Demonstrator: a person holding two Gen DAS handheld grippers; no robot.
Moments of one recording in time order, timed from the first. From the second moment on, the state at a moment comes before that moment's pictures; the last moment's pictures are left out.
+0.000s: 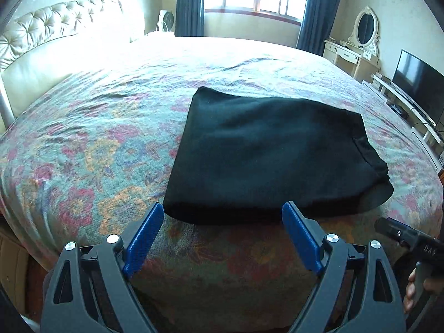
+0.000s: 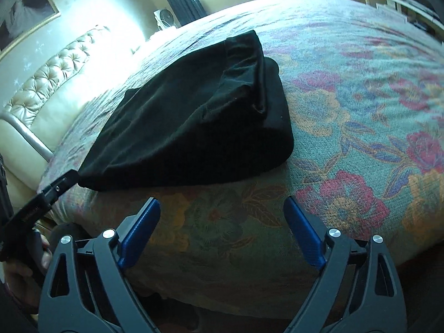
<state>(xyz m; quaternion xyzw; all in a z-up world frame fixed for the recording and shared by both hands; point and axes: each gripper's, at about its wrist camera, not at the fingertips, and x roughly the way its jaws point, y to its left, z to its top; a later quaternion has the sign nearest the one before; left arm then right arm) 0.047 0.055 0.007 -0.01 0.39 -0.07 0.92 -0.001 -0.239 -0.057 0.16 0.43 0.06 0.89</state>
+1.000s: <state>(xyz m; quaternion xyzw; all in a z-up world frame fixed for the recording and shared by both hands) 0.034 0.047 0.007 -0.01 0.40 -0.10 0.91 -0.014 -0.237 -0.025 0.08 0.37 0.01 0.93</state>
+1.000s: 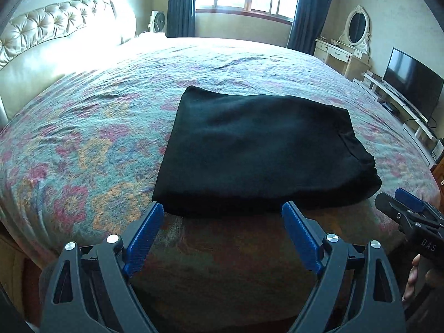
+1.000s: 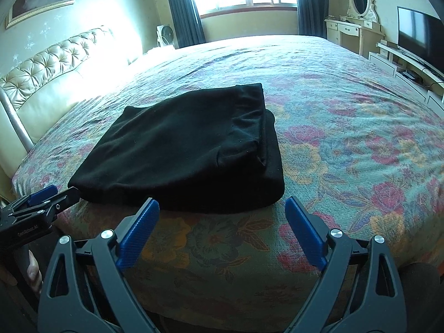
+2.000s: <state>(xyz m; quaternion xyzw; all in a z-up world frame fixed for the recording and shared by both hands) 0.028 0.038 0.017 0.03 0.37 -0.07 0.92 -0.014 -0.237 -0.029 0.10 0.38 0.02 0.92</state>
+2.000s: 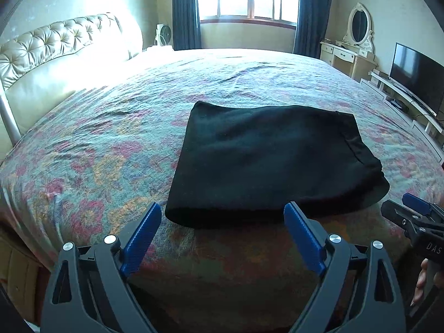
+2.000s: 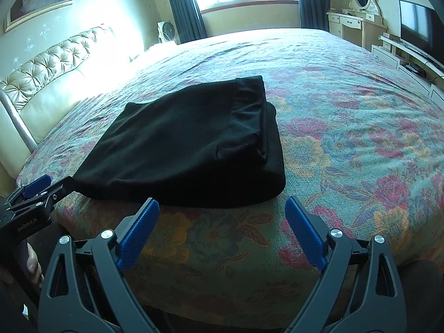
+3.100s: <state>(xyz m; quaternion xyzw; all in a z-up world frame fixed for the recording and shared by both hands) 0.016 0.030 0.030 0.05 0.37 -0.05 0.93 -0.013 -0.235 -0.038 0.10 0.40 0.03 0.91</state>
